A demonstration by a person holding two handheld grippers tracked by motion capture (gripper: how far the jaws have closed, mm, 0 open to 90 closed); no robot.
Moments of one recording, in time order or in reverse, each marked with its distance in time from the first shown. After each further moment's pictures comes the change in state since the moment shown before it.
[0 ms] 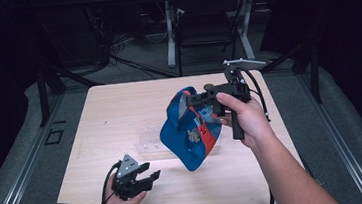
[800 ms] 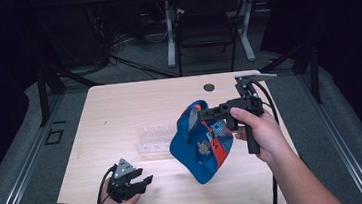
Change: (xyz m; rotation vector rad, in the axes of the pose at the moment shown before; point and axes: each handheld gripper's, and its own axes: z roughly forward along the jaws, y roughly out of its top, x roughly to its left) left arm 0.028 -0.034 0.004 0.099 0.051 -0.074; right arm -0.016 -0.027 -0.020 0.035 -0.002 0.000
